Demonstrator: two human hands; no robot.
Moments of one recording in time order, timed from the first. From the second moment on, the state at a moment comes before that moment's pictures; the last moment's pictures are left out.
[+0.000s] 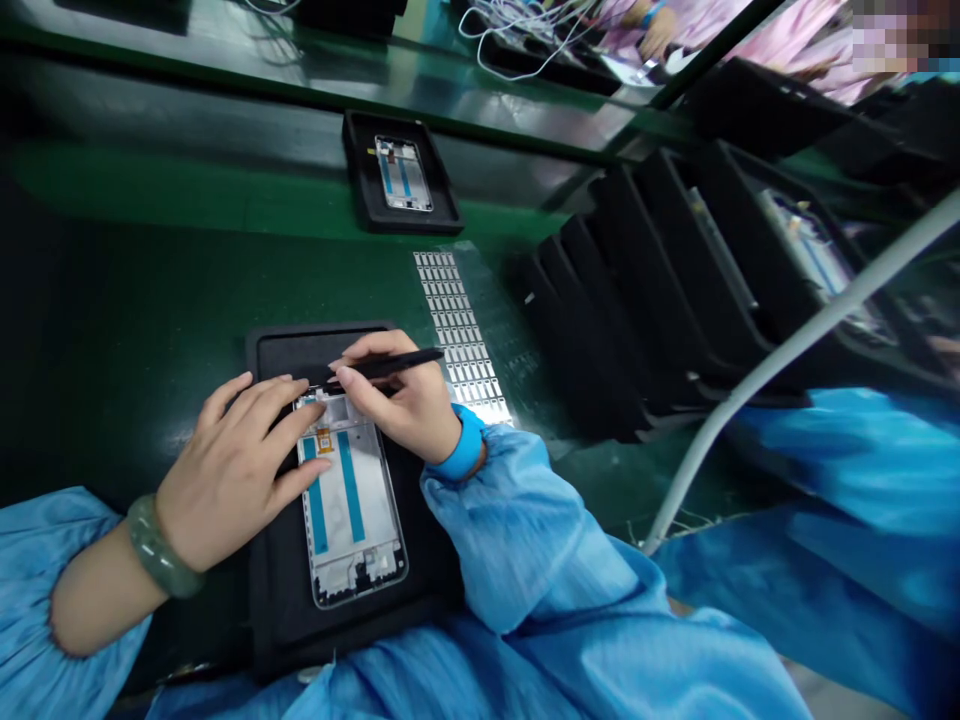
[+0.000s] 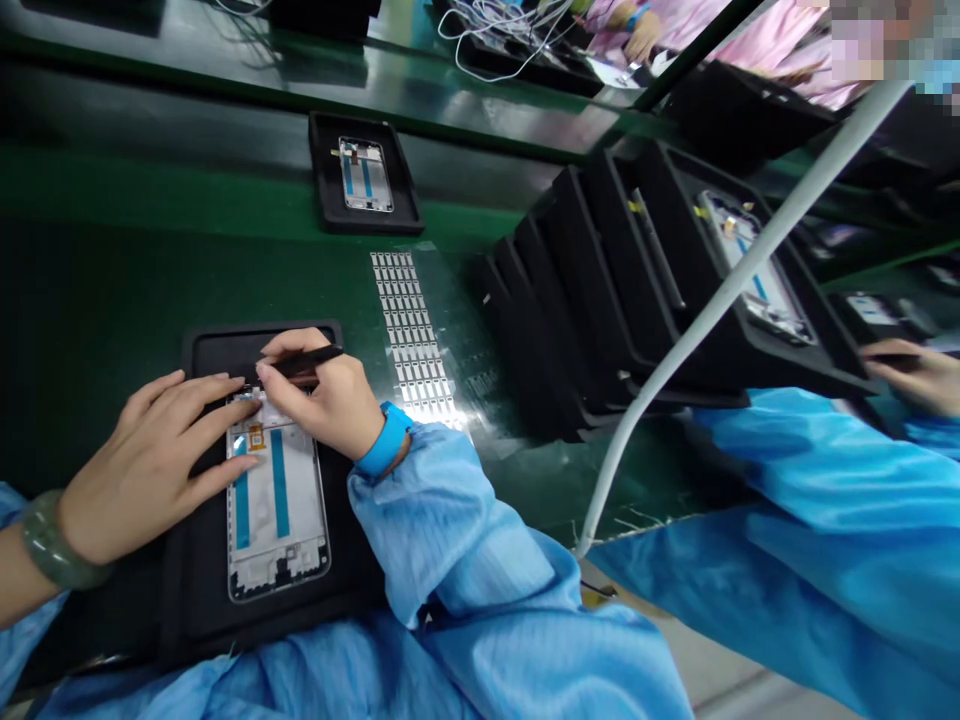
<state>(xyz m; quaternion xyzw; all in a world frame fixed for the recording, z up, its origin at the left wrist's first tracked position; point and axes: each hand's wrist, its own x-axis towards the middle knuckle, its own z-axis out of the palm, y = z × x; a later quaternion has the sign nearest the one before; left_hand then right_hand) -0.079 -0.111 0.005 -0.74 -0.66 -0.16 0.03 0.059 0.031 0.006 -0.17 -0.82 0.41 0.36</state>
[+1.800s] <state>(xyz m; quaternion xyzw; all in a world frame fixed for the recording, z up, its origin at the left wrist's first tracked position) -0.079 -0.112 0.006 -0.73 -0.66 -0.15 0.02 0.054 0.036 0.010 -0.18 -0.83 0.43 0.31</state>
